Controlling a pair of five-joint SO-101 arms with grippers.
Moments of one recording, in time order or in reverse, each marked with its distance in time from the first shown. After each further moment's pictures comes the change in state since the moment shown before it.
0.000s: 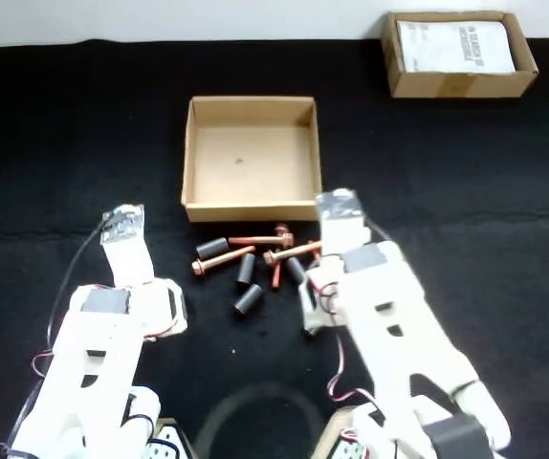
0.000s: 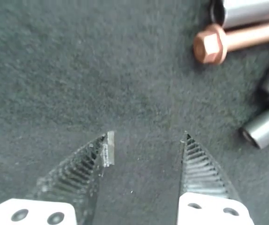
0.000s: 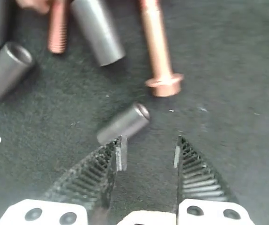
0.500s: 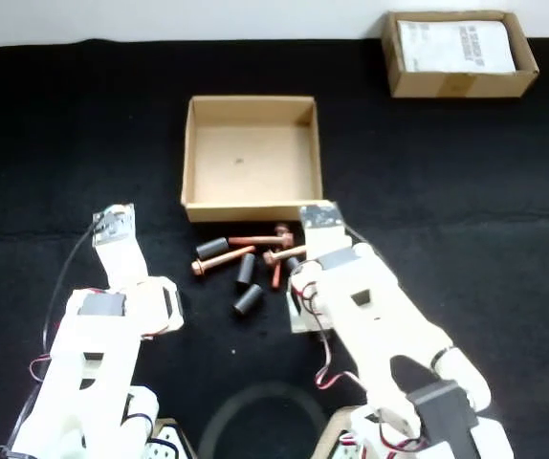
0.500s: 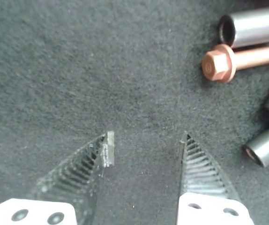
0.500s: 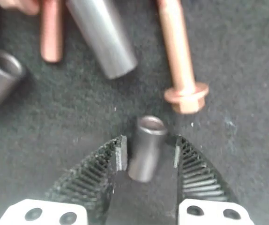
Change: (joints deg) left arm -1.4 0.0 2.2 -4.0 0.4; right arm -2.7 10.0 1.6 -8.2 -4.3
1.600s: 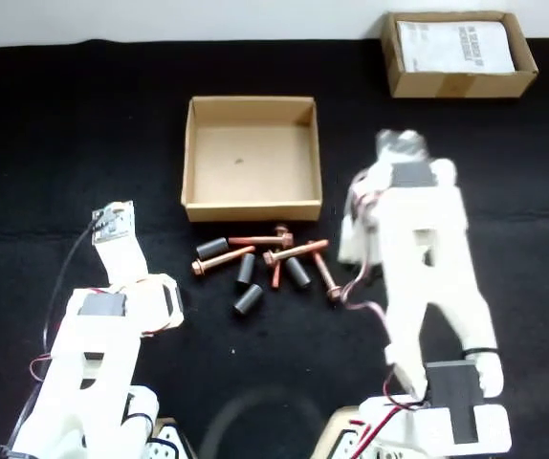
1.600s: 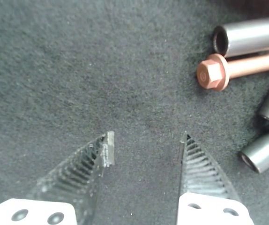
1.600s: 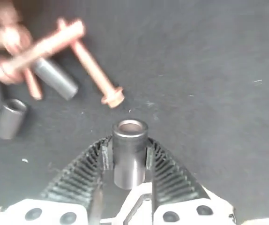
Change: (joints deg) left arm 0.0 0.0 0.4 -1.8 0.1; right arm 19.2 5.0 -42.5 38.0 0.2
